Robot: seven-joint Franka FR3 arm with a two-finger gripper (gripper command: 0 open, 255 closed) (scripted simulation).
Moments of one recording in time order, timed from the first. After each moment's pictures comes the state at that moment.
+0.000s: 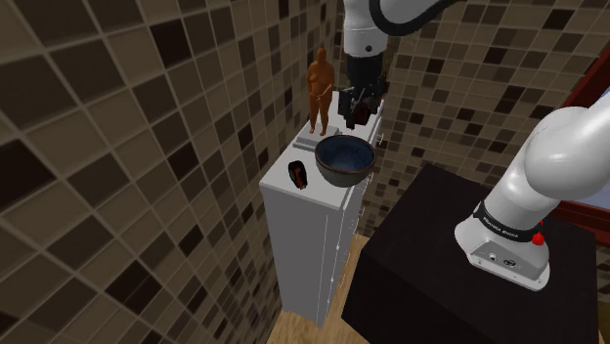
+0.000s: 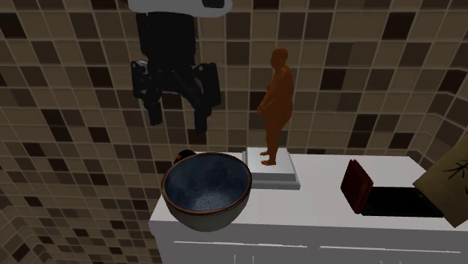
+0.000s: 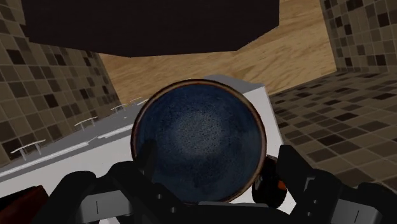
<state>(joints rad) -0.01 -0.39 0.26 -2.37 0.09 1.87 0.32</state>
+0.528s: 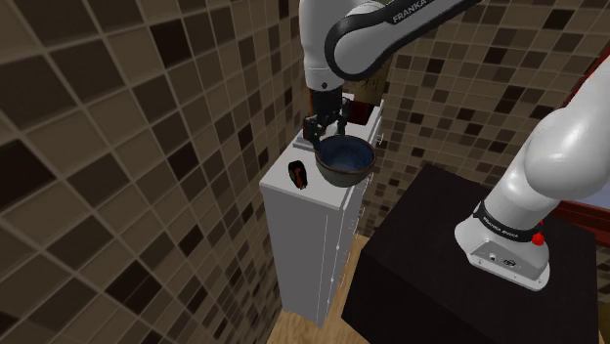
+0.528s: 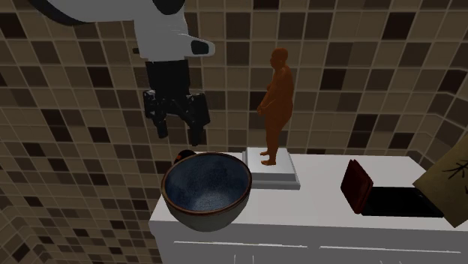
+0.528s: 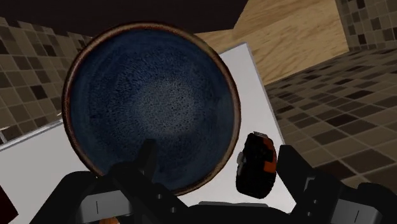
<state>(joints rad) -0.01 -0.09 0.36 -2.26 -0.01 2.06 0.52</state>
